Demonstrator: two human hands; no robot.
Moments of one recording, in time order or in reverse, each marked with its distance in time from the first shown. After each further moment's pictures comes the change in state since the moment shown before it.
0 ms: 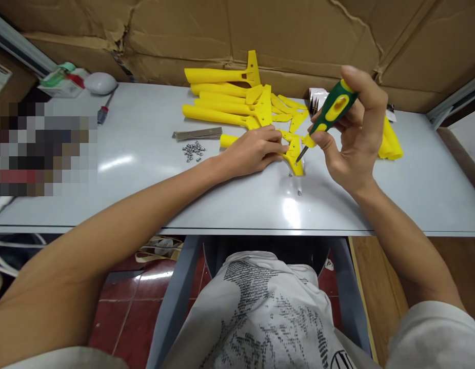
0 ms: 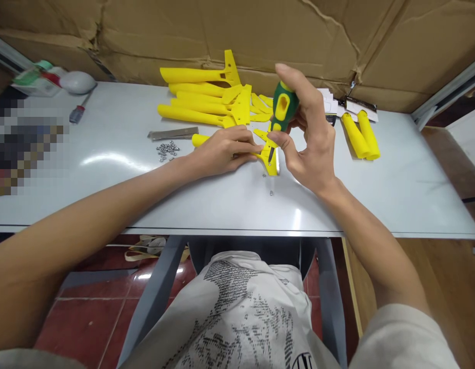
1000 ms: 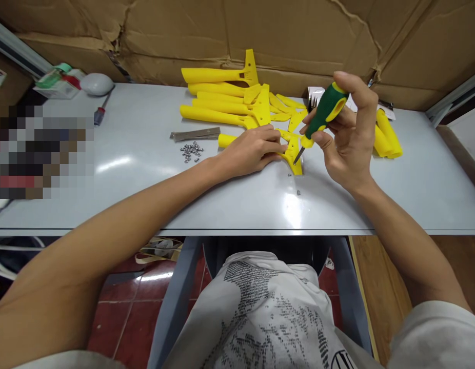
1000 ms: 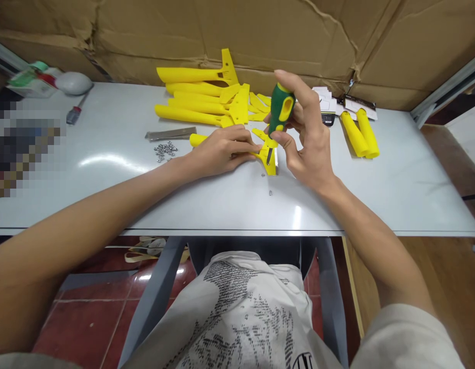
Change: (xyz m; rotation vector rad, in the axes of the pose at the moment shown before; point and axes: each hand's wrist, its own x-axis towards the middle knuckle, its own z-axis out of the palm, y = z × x) left_hand 0.000 -0.004 0.003 0.010 0.030 0.037; right_hand -0.003 0.017 0.006 0.201 -0.028 -0.012
